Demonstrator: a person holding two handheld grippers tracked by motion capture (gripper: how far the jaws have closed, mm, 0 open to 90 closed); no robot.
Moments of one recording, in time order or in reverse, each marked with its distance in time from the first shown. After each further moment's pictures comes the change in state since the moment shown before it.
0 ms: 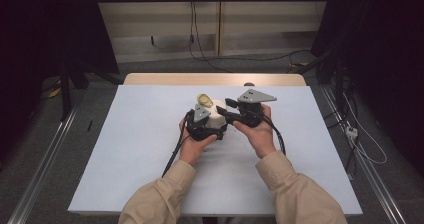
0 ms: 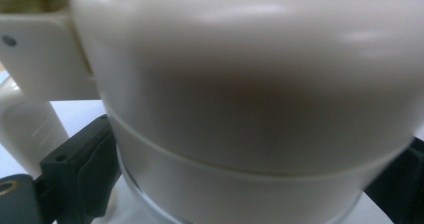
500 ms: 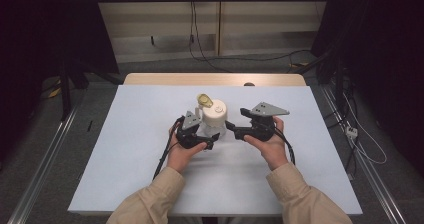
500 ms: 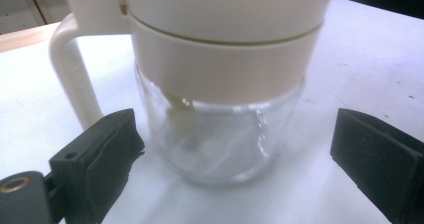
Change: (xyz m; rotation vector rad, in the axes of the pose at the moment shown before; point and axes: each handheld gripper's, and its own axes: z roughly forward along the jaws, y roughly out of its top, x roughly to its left) left arm 0.007 -0.013 -0.042 0.026 -0.083 0.011; right arm -0.005 -0.034 -0.029 0.023 -0.009 0.028
